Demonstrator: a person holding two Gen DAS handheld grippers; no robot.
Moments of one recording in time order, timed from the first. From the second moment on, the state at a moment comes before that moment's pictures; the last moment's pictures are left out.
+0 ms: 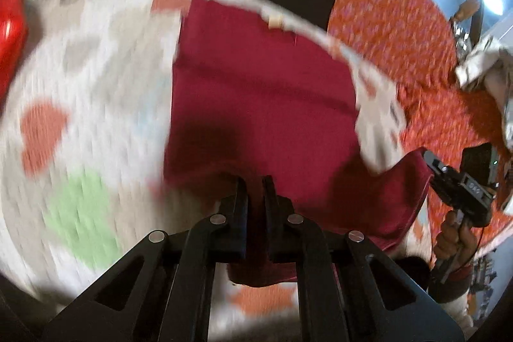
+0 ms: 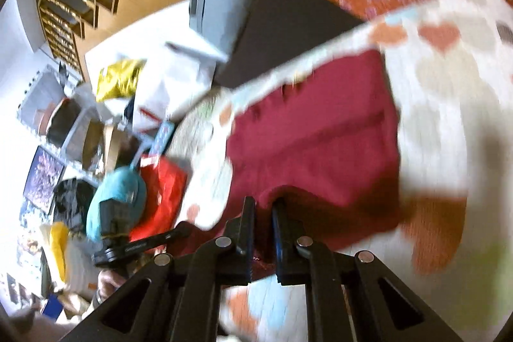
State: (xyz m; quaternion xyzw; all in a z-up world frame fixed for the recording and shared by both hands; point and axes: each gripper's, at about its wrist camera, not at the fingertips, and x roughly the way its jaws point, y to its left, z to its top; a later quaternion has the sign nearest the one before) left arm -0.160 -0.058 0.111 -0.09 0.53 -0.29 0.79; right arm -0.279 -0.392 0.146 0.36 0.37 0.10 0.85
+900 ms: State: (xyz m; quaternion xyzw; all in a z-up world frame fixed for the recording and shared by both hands) left arm 0.076 -0.106 0.111 -0.12 0.47 -0.22 0.85; right arm -0.063 -0.535 0.089 0.38 0.32 -0.06 0.87
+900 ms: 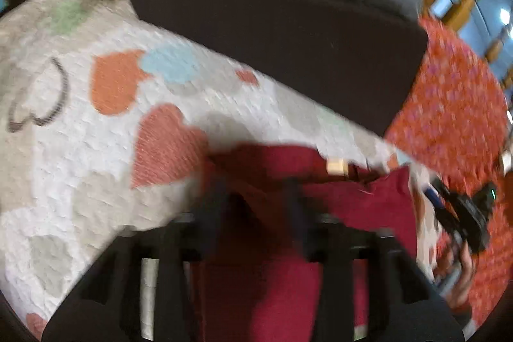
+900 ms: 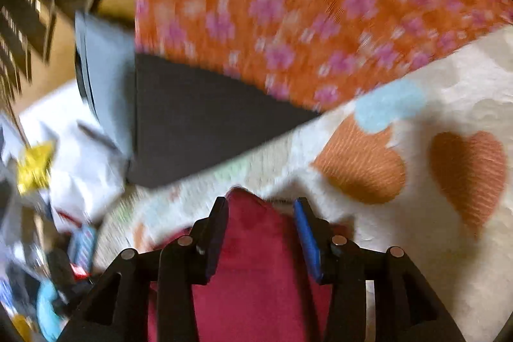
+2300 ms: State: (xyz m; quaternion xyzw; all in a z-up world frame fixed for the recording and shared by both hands) left arm 0.080 -0.147 0.038 -0.01 0.49 -0.16 0.85; right arm -0.002 -0.480 0.060 0.16 0.42 -0.14 0.88
